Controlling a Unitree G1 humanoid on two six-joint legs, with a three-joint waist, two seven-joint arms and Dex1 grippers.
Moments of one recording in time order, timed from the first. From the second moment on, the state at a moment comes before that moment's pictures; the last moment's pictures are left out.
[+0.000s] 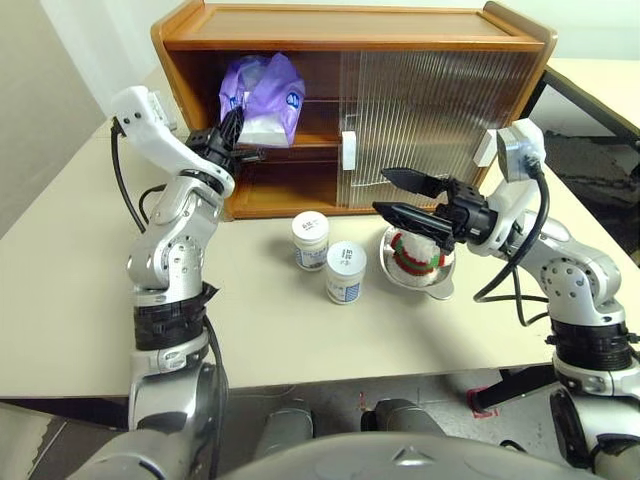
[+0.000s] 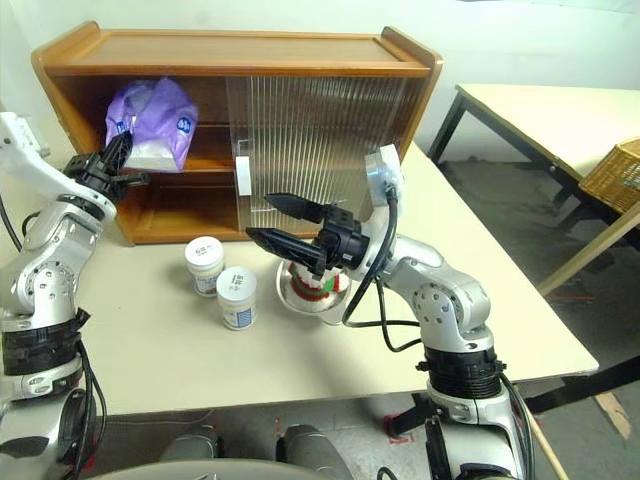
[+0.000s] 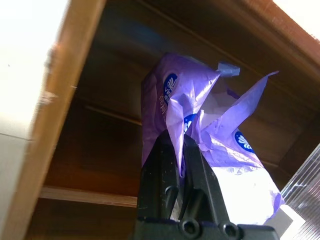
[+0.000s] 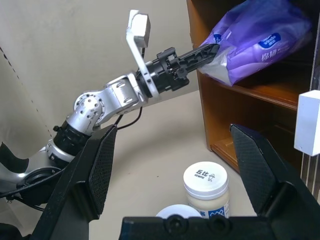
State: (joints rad) left arm -0.56 0.29 0.26 -0.12 -0.56 0.52 -0.03; right arm -0.43 -0.42 -0.06 -0.25 0.86 0.66 0.90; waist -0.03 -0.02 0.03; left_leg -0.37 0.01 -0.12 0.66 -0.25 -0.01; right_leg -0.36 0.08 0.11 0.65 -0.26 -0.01
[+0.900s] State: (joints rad) left arm -0.68 0.21 0.26 0.03 -0.44 0.45 -0.06; right arm -0.40 -0.42 -0.06 -0.28 0.86 0.64 0.86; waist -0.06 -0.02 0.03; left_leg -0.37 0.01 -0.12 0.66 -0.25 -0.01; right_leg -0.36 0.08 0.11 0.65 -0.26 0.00
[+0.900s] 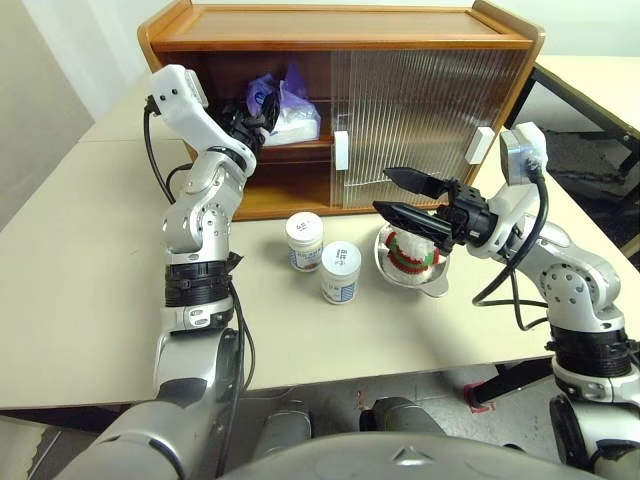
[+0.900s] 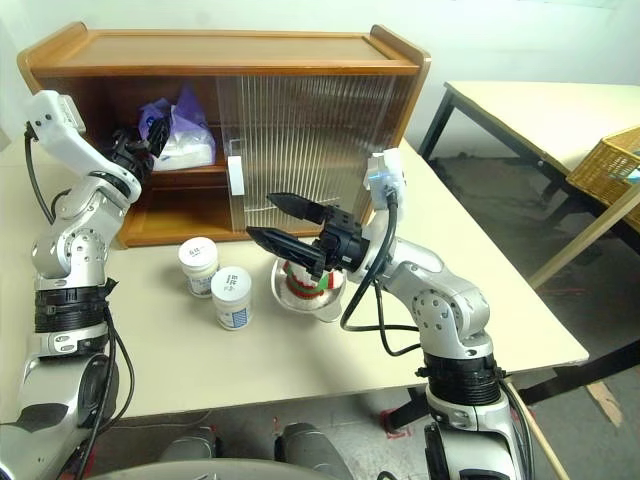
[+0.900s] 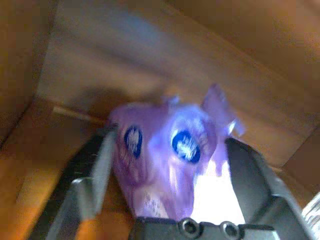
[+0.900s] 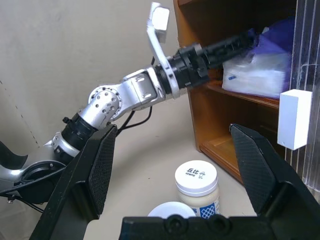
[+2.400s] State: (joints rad) left arm -0.61 0.20 0.14 0.15 -0.31 0.34 -0.17; right arm -0.42 -0.43 -0.06 -0.28 0.86 0.64 0.86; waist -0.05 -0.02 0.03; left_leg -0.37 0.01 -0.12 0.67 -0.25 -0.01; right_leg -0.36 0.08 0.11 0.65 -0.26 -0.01
